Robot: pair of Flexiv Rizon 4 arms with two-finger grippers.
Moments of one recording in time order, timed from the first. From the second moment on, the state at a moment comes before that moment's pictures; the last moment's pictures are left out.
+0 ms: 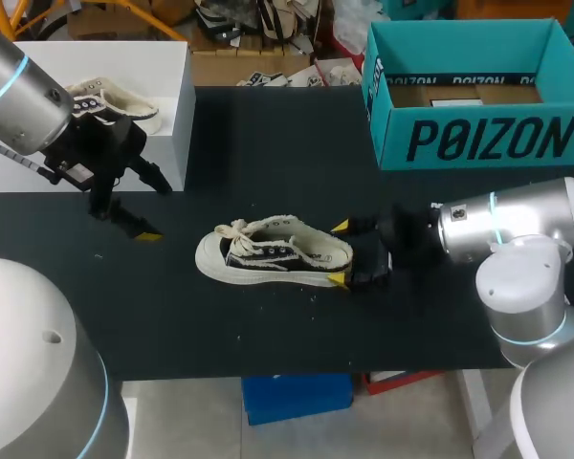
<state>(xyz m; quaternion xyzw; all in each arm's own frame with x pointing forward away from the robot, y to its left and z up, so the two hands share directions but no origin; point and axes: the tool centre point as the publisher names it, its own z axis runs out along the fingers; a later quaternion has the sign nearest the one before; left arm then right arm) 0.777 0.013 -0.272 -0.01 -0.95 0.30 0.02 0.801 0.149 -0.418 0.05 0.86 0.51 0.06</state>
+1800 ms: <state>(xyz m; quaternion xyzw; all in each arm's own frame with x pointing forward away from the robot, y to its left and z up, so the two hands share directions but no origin) 0.777 0.013 -0.272 -0.01 -0.95 0.30 0.02 0.797 0.156 -0.436 0.08 0.87 0.49 0.01</state>
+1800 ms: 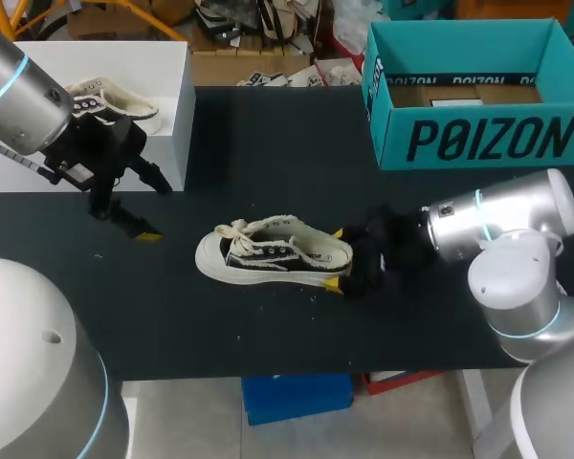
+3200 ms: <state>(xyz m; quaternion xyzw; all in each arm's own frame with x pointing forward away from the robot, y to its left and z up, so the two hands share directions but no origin) 0.760 -0.013 -0.268 0.19 -0.95 0.26 0.04 0.799 0.157 -0.436 0.08 0.88 0.47 0.02</state>
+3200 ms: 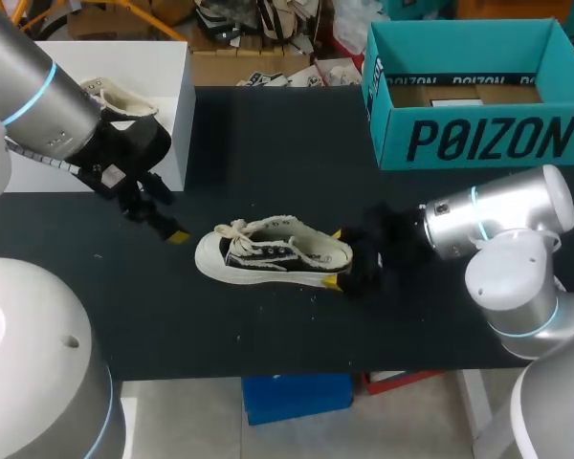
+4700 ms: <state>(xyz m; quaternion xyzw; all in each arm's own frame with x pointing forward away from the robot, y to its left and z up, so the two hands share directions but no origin) 0.756 -0.077 -0.274 0.57 -0.82 0.07 0.05 0.799 0.157 -0.436 0.08 0.88 0.47 0.02</state>
